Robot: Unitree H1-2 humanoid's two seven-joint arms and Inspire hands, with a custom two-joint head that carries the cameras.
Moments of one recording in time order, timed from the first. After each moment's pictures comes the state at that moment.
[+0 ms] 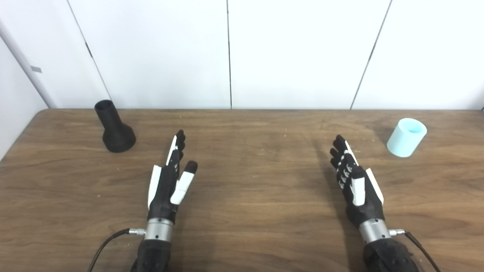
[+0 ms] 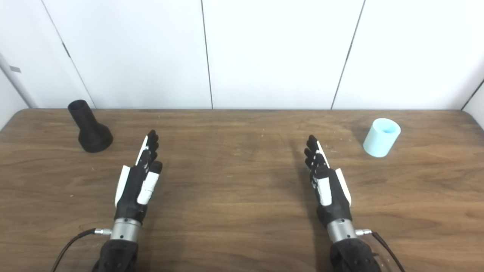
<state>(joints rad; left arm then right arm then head) -0.06 0.02 -0.02 -0.08 0.22 -0.10 0.08 -0.08 -0.04 -0.04 -0.05 0.09 0.01 0.07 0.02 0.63</state>
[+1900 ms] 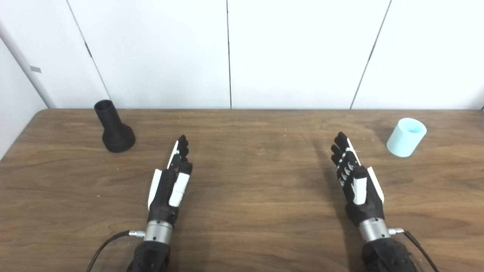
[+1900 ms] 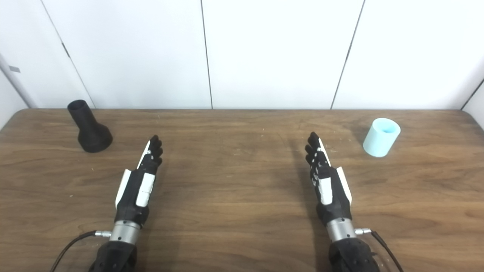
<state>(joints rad) -0.05 0.03 -0.01 -0.08 0.12 -0.06 0.03 -0.09 -0.04 -0.03 -0.03 0.09 -0.05 0.07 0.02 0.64</state>
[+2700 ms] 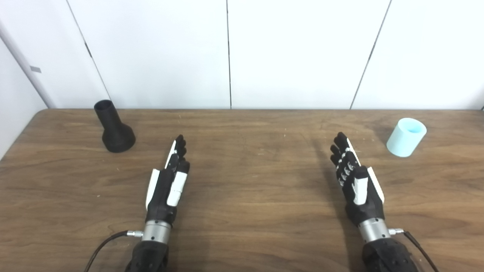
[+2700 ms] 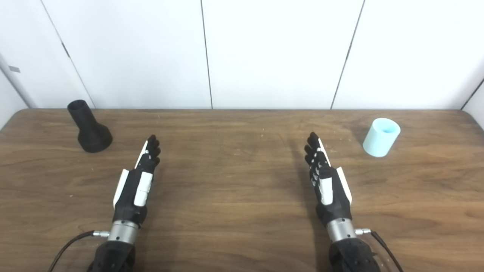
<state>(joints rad) -0.05 0.04 -0.01 -0.08 0.12 -0.06 0.03 -0.09 -0.04 -0.03 -0.03 0.11 -0.04 0.08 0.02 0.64</state>
